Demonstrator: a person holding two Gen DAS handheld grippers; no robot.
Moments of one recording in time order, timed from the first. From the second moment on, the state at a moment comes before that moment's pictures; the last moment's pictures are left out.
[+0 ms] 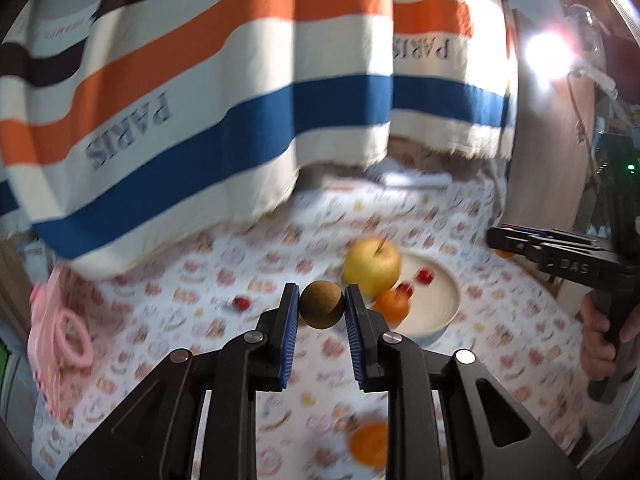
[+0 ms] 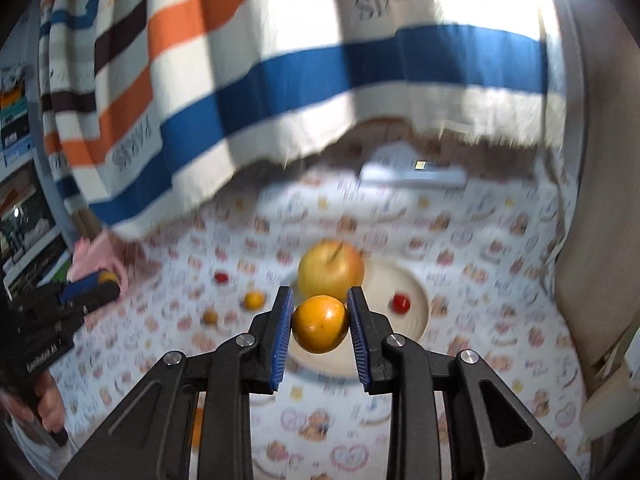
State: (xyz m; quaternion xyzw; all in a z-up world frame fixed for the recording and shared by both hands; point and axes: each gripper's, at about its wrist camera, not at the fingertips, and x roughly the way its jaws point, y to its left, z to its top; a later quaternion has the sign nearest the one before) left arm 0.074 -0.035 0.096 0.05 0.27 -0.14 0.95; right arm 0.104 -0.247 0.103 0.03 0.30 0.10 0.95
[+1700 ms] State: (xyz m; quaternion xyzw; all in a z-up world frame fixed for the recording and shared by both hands) left arm 0.244 -0.097 -0.039 -0.01 0.48 -0.19 0.86; right arm 0.212 -0.304 -0.006 0.04 0.40 0.00 0.91
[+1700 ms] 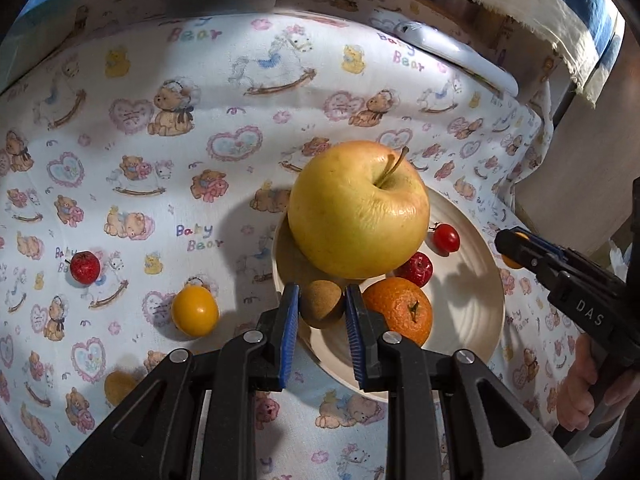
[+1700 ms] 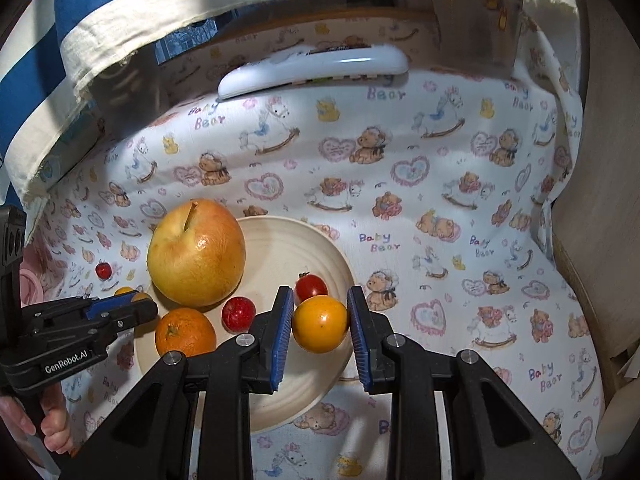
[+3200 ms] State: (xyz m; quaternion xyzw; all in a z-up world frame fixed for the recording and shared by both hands) left arm 0.233 -0.095 -0.025 0.03 0.44 -0.19 0.88; right arm 0.223 -0.306 -0.023 0.02 0.43 -0.02 0.90
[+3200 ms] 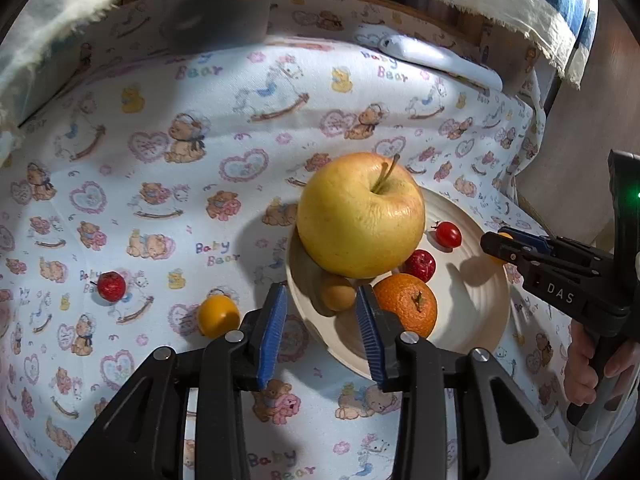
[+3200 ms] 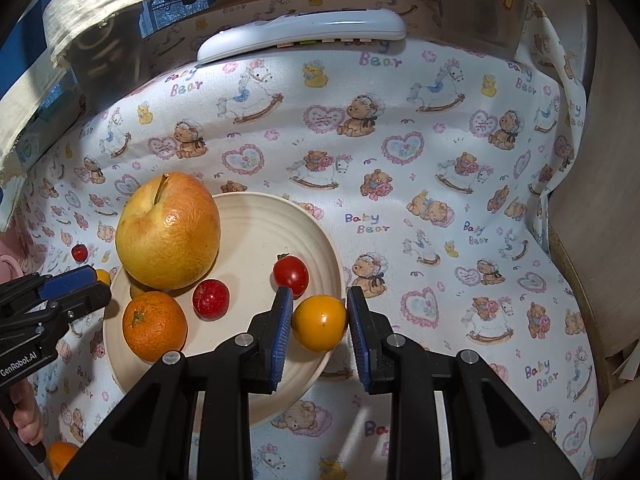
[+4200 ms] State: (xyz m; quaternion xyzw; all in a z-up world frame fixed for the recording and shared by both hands) left arm 0.125 -0.026 0.087 0.05 0.18 -0.07 0.98; right arm 0.166 -0.280 0.044 0.04 0.26 0.00 0.96
